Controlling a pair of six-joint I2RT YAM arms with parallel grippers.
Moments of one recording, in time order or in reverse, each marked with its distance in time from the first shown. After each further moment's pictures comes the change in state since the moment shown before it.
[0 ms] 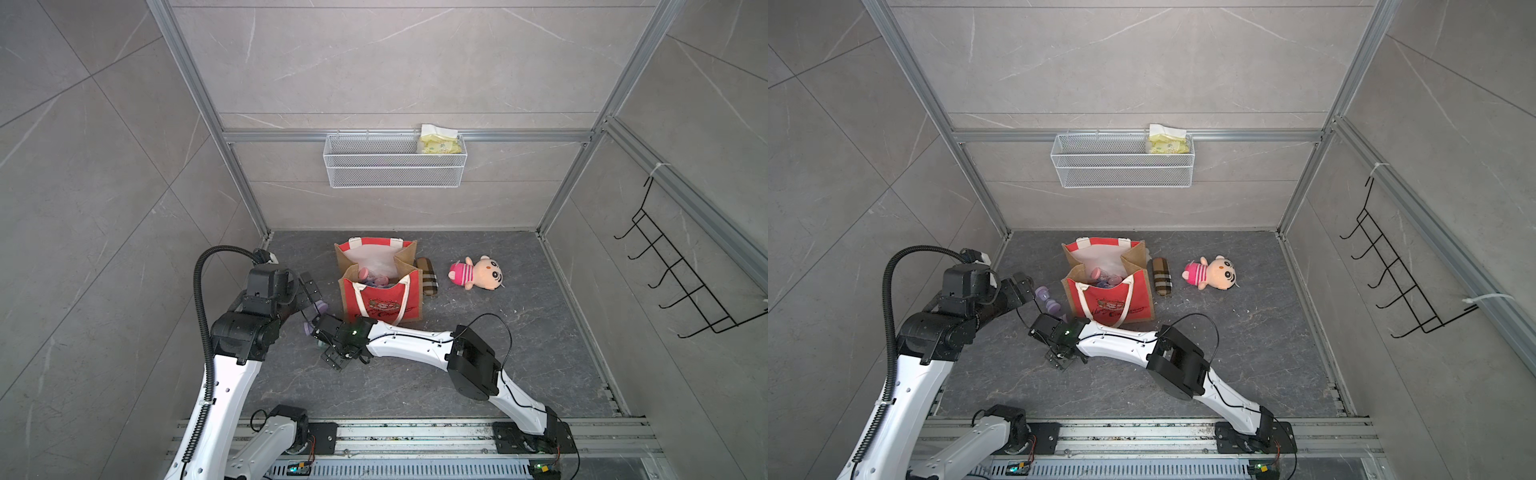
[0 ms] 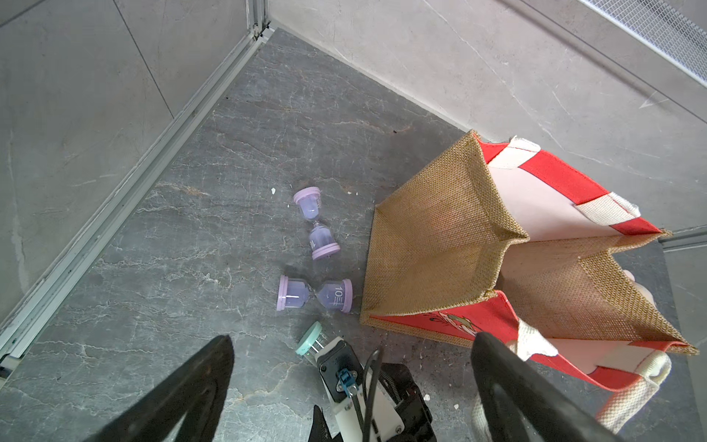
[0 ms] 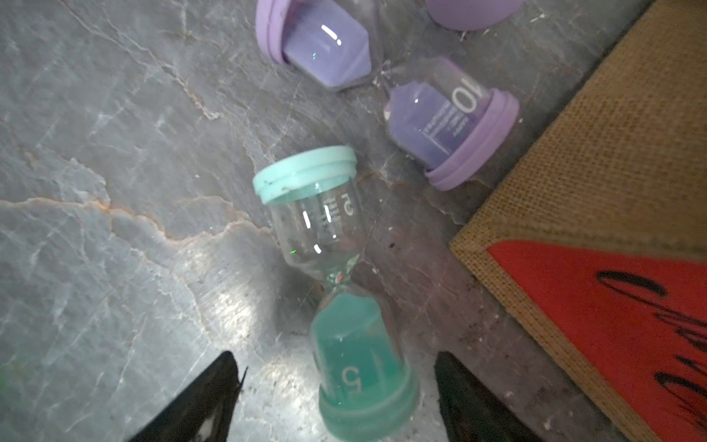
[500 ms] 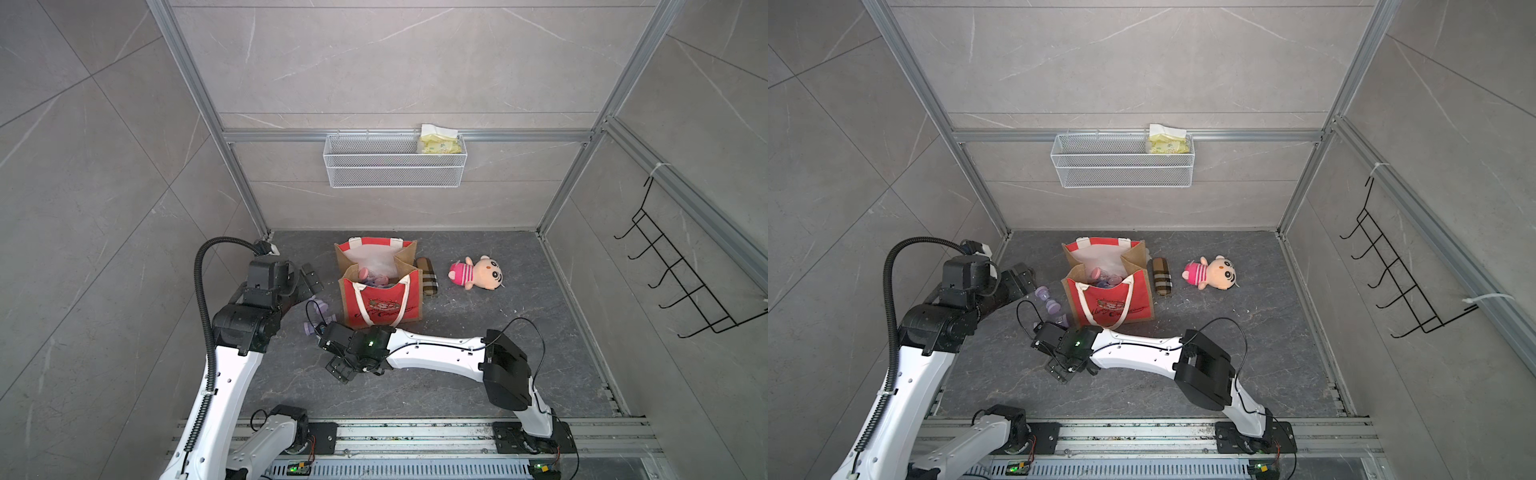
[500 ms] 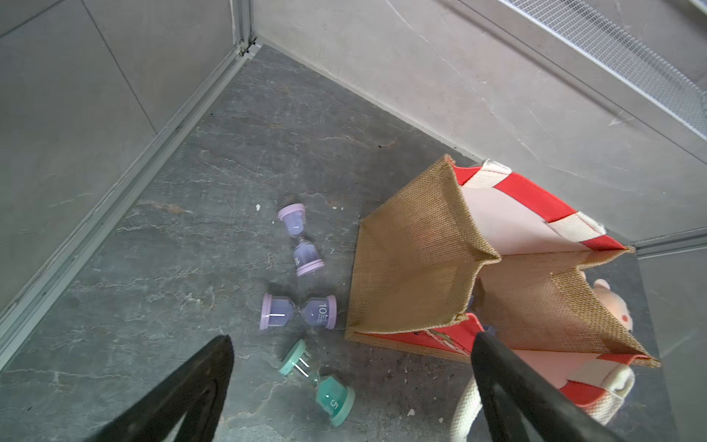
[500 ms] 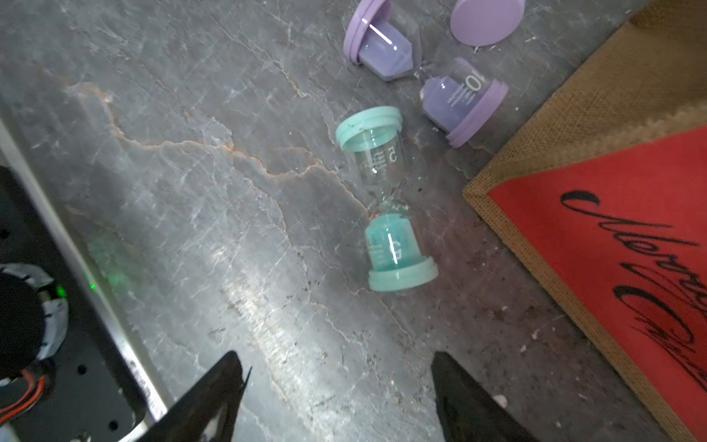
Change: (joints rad) left arm 0.000 0.031 0.036 0.023 0.000 0.000; right arm 0.064 -0.241 -0.252 0.084 -0.021 0.010
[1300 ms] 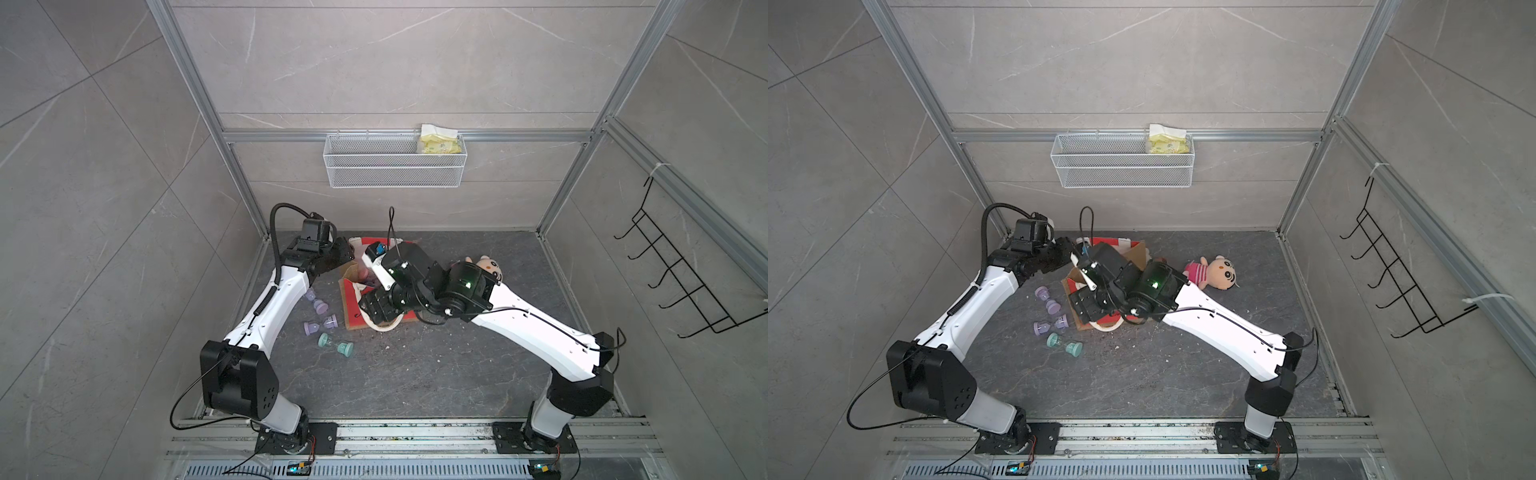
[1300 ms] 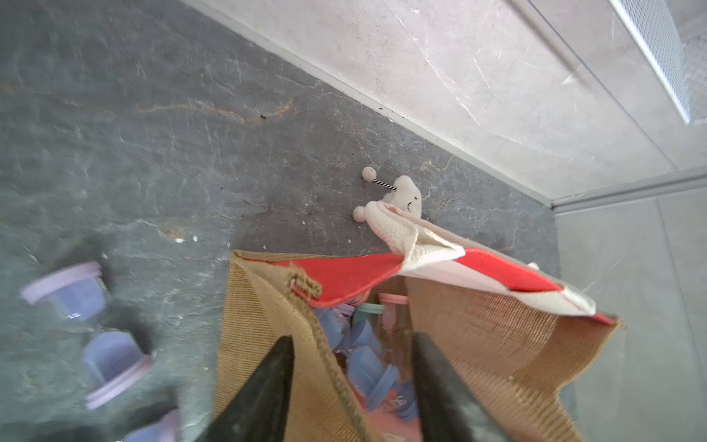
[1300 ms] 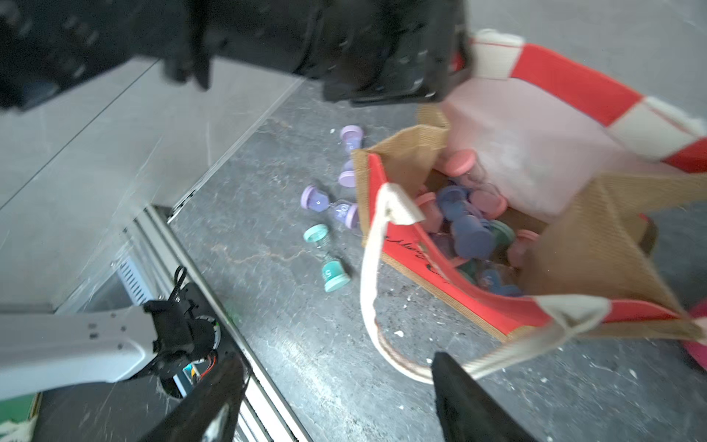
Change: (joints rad) left arm -0.026 0.554 0.122 0.397 0.333 -0.053; right arm -0.122 -0.432 0.148 -0.265 -0.086 0.091
